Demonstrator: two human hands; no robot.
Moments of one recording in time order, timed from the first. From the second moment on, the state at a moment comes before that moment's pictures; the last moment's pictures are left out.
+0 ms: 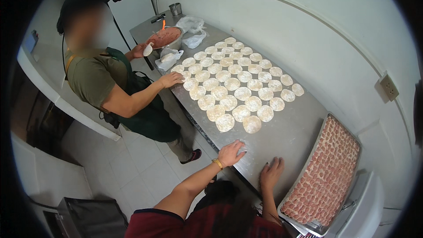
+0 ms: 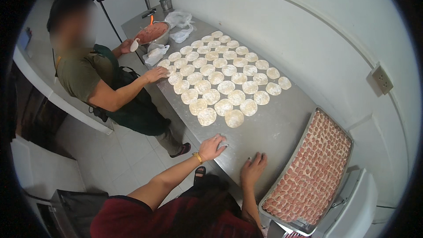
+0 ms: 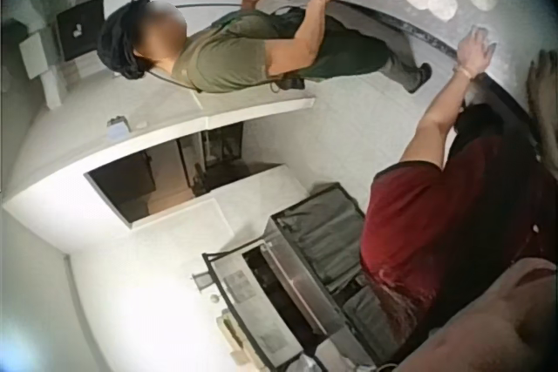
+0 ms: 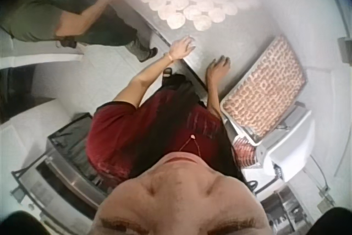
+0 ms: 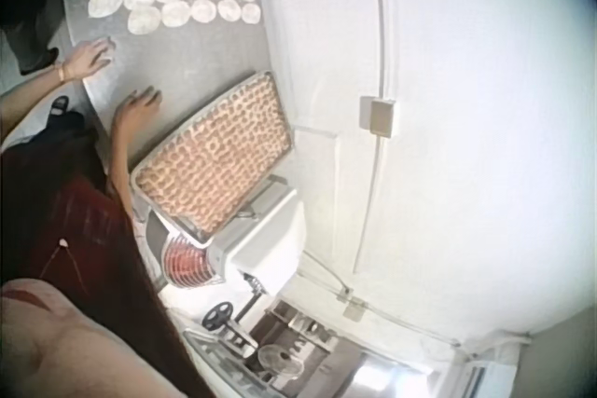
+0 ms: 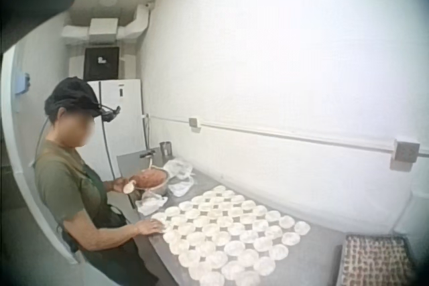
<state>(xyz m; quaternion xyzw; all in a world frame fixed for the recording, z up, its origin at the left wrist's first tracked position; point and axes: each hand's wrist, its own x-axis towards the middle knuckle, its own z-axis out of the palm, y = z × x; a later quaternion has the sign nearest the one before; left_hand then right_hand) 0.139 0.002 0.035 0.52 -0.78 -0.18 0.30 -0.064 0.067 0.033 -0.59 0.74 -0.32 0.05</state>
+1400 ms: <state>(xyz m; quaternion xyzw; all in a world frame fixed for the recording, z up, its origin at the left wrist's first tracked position) 0.137 0.000 0.032 0.53 -0.77 -0.22 0.27 -0.201 -0.106 0.176 -0.40 0.65 -0.57 0.31</state>
